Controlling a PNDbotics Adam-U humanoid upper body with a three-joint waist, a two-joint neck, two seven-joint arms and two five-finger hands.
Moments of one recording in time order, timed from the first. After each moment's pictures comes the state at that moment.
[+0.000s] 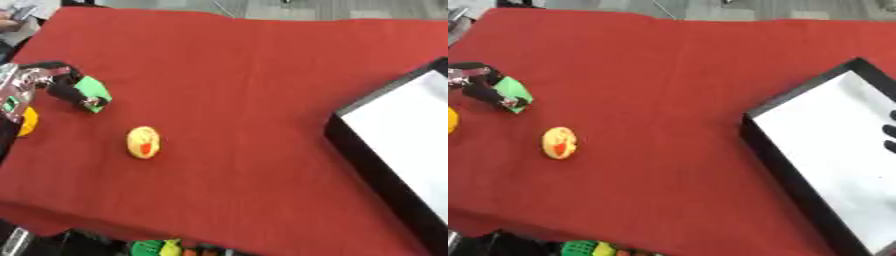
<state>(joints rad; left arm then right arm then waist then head) -1.03 0.62 -0.11 -0.60 -0.85 0.00 -0.51 -0.03 -0.36 -0.31 -1.97 -0.27 0.00 0.47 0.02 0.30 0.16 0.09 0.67</state>
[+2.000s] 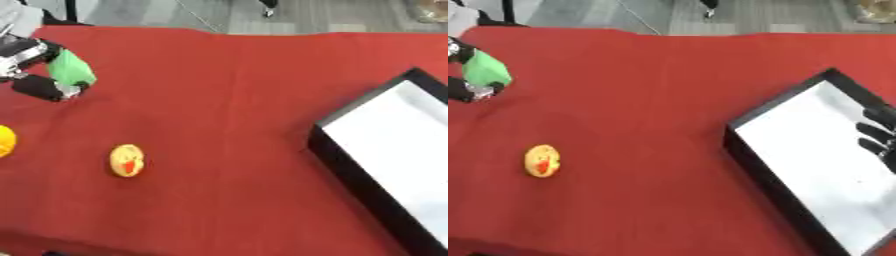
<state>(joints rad) -0.81 0.69 -0.07 -1.21 -0.47 -0.07 -0.42 -0.07 -0.44 -0.29 -1.98 -0.41 -0.04 0.48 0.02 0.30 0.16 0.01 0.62</state>
